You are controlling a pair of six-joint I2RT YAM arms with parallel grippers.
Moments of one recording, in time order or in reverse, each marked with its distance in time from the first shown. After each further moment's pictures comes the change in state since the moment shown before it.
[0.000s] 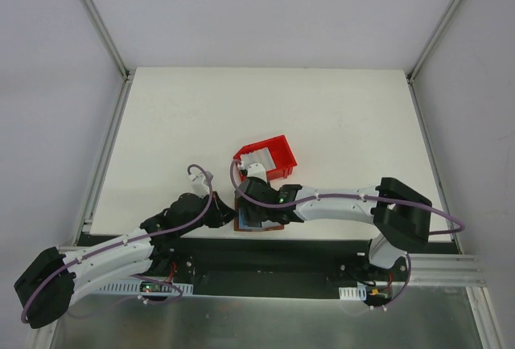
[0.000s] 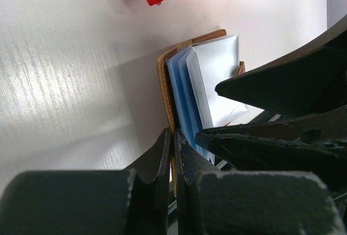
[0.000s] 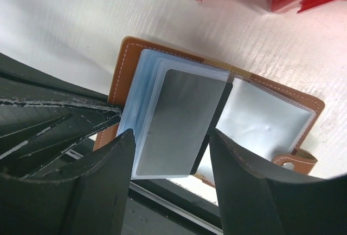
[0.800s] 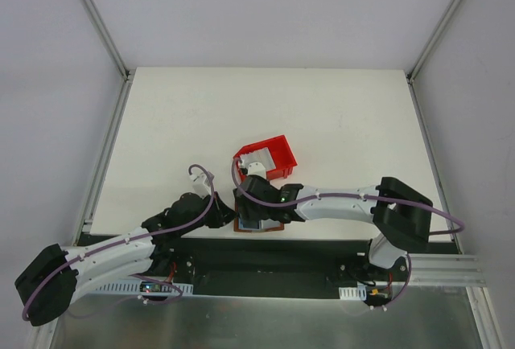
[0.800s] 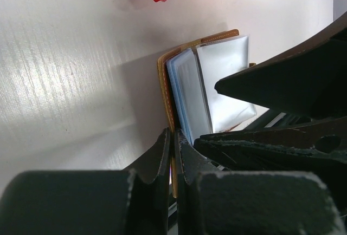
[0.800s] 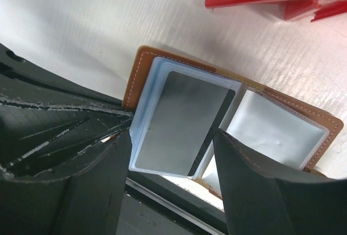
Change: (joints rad) left arm 0.000 0.031 0.000 0.015 0.002 0.000; right arm -0.013 -0.021 -0.026 0.056 -0.033 0.001
